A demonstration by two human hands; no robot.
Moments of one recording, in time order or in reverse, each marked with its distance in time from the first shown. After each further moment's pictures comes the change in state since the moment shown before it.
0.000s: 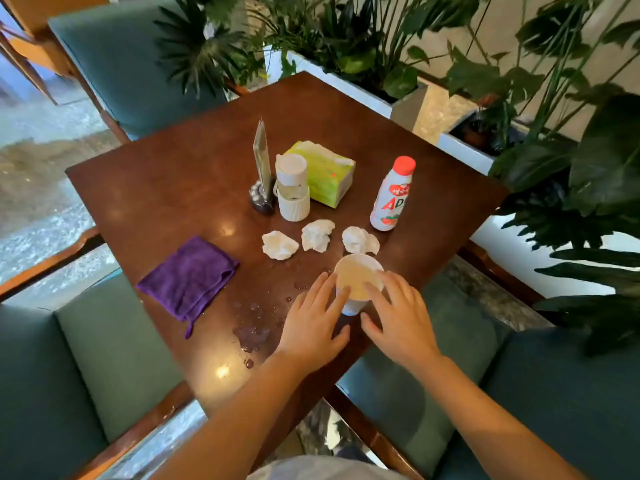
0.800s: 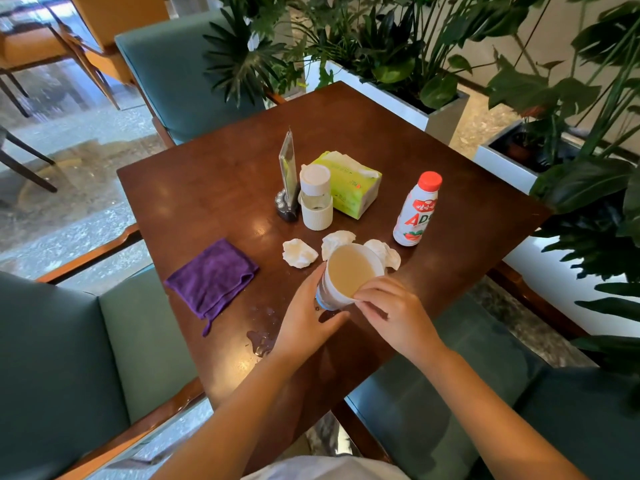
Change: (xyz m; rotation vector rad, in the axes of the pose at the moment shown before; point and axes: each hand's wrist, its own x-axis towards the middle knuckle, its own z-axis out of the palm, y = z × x) left_hand 0.016 -0.006 -0.029 -0.722 0.205 -0.318; right_hand 0.049 -0.008 -0.020 0.565 0.163 -0.250
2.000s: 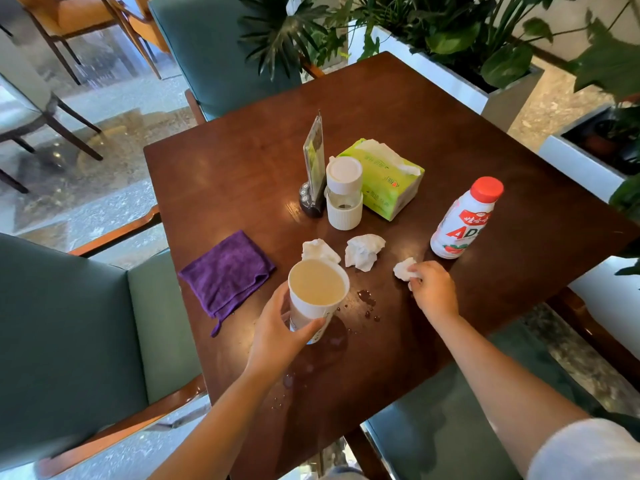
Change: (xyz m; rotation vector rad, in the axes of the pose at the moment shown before) left_hand 0.006 -0.038 -0.033 -0.020 0.255 -0.347; right_hand 0.048 0.146 0.060 -0.210 -0.193 0.712
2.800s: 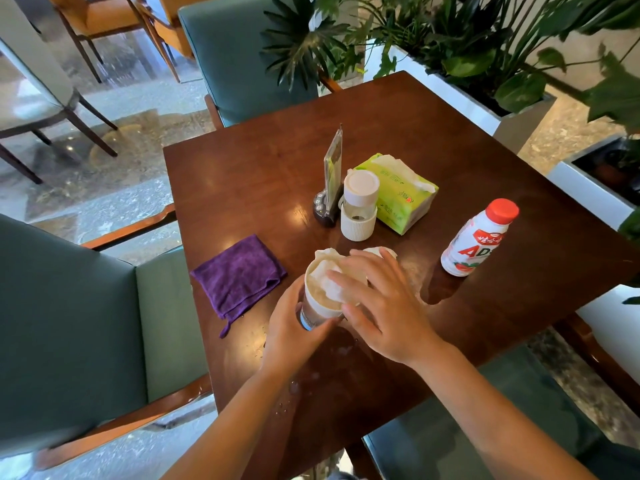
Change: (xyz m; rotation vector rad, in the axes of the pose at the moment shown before) left_hand 0.003 0.019 0.001 -0.114 0.075 0.229; right_hand -0.074 -0.124 -0.058 0.097 -0.063 -0.911
